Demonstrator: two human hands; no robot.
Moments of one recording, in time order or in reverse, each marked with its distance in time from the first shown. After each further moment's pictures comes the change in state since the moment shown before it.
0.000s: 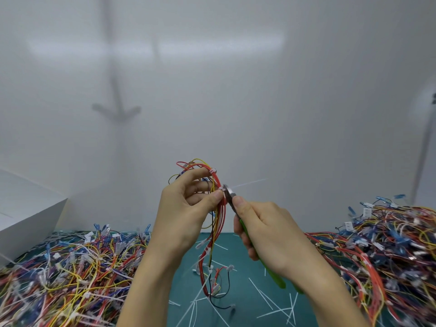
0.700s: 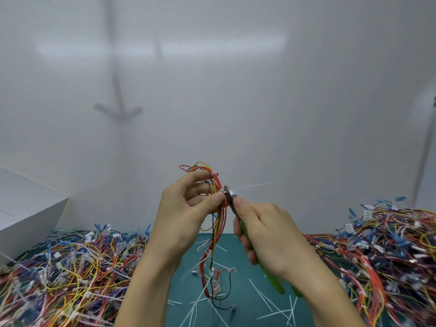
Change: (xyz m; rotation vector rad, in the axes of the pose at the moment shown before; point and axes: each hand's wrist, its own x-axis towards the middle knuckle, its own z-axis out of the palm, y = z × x) left_hand 0.000 -0.001 -0.003 -0.034 -0.031 -0.036; right_hand 0.000 -0.001 0.002 -0.002 0.010 -0.018
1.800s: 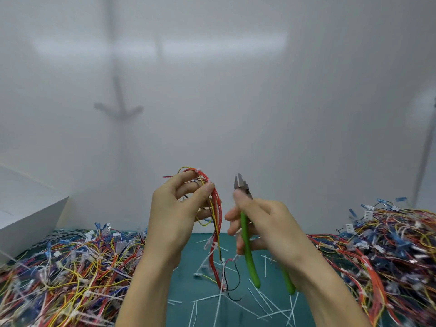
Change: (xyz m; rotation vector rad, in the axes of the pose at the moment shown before) left_hand 0.000 -0.001 -0.002 -0.061 0.158 -0.036; right_hand 0.002 0.004 -0.002 0.499 -0.134 0.088
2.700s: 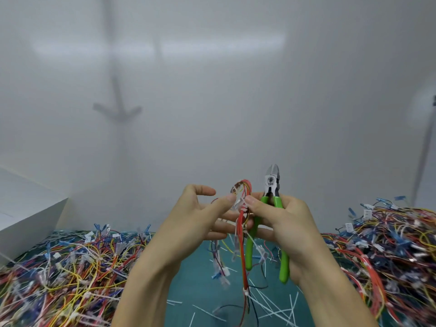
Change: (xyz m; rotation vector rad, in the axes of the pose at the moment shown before) left_hand -0.008 0.009 0.004 0.189 -0.361 -0.291; right_hand 0.002 0.003 -0.006 0.261 0.223 -0.028
